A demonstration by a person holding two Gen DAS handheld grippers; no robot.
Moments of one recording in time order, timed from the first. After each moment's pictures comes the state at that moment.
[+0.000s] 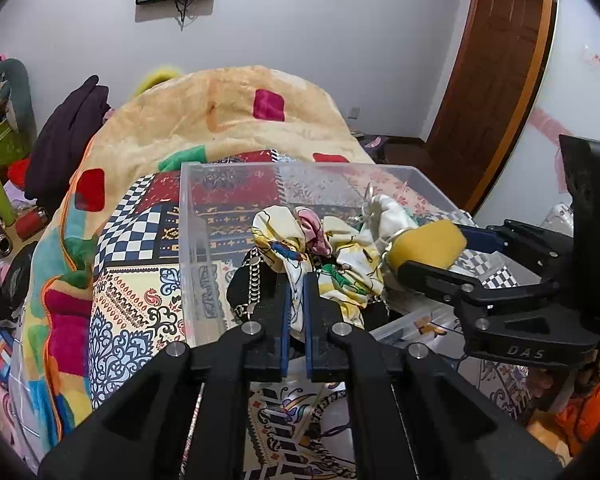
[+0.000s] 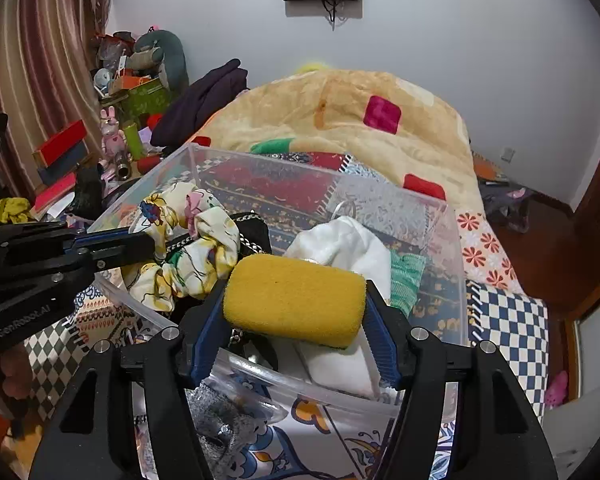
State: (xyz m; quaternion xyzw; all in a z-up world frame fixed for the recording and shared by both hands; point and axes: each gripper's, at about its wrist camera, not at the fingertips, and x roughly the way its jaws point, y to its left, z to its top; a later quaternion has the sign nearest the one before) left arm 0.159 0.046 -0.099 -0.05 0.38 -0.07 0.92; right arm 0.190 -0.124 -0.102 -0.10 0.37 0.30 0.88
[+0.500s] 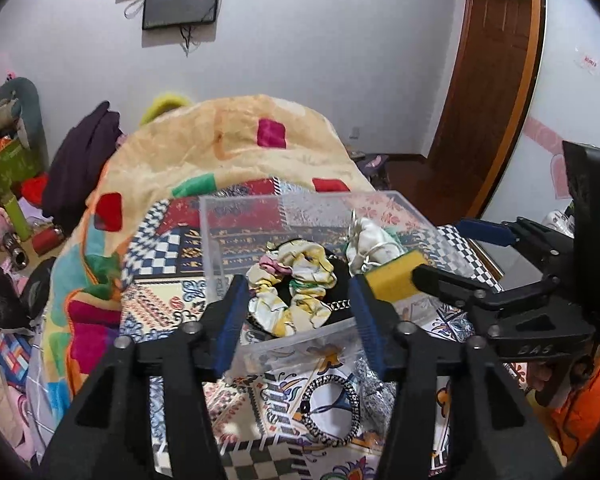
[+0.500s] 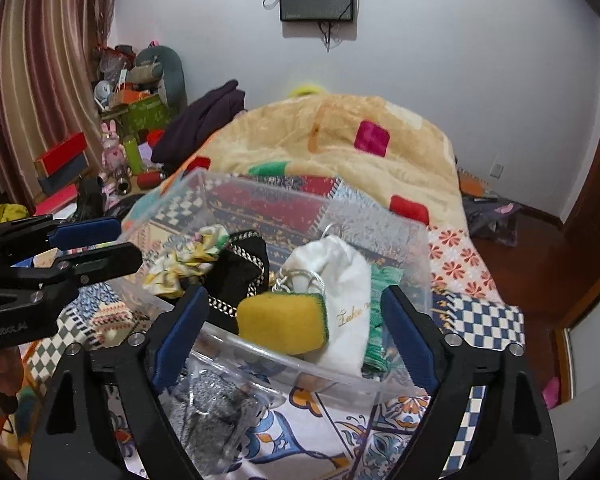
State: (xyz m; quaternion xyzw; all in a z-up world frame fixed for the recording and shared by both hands) left arm 0.120 0.044 -0.055 -0.04 0.34 -0.06 0.94; right arm 0.169 -0.139 -0.072 -0.10 0.33 0.29 0.90
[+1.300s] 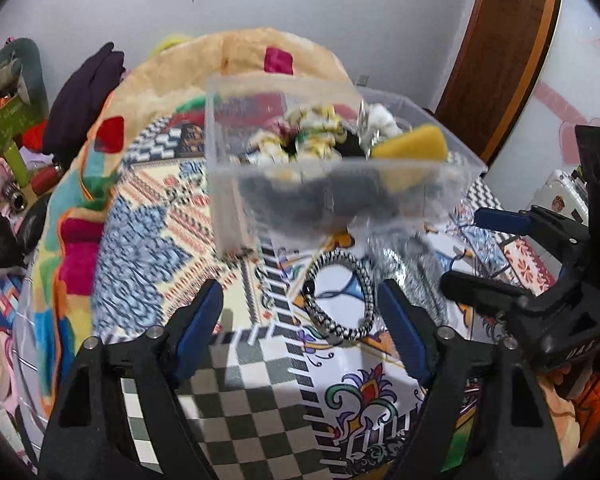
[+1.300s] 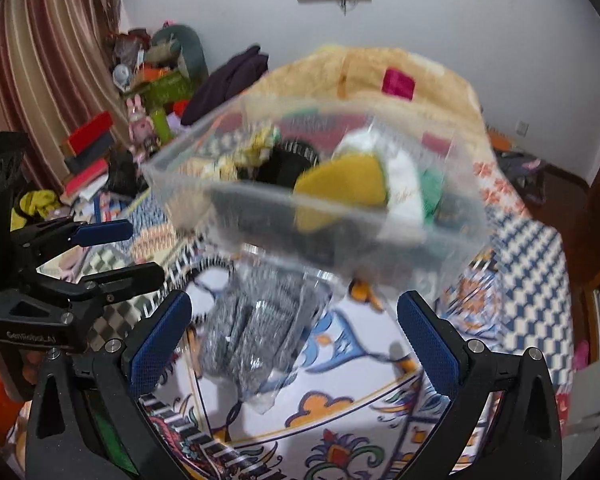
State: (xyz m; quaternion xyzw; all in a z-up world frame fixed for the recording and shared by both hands) left arm 0.082 0.042 -0.130 -0.05 0.43 -0.05 0.90; right arm 0.130 -0.141 -0.131 -0.08 0.41 0.33 0.85
